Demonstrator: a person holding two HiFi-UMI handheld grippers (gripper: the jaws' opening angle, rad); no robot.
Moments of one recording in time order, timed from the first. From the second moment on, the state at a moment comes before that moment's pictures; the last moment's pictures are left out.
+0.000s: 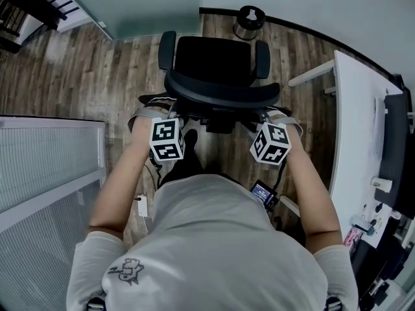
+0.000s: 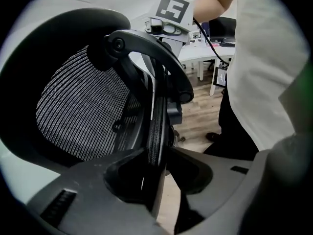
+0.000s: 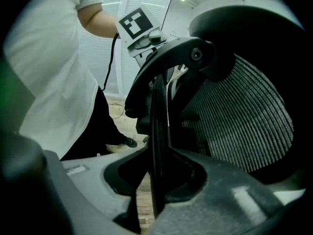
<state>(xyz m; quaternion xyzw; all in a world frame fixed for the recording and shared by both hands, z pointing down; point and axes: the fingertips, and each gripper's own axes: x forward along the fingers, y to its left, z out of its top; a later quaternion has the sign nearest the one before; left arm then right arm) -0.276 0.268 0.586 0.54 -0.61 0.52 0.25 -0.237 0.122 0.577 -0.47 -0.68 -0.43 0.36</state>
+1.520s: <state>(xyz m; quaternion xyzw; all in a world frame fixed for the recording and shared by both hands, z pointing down) -0.202 0.127 0.592 0.63 -0.47 0.59 0.17 -0.119 0.001 0.576 -0.36 -0.75 -0.36 0.43</state>
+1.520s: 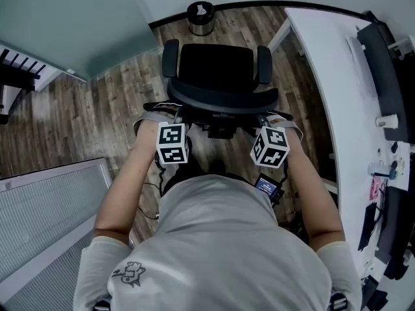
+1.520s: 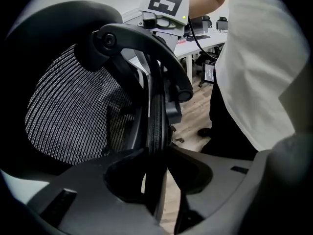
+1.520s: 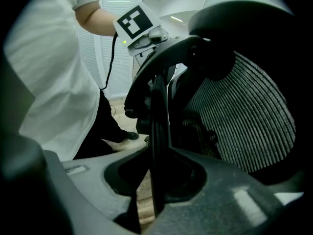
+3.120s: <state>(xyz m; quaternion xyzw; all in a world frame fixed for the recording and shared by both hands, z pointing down) -0.122 -0.132 0.591 0.78 -0.15 0.60 -0.12 0.028 -0.131 0.577 0.06 -0.82 -0.11 0.55</state>
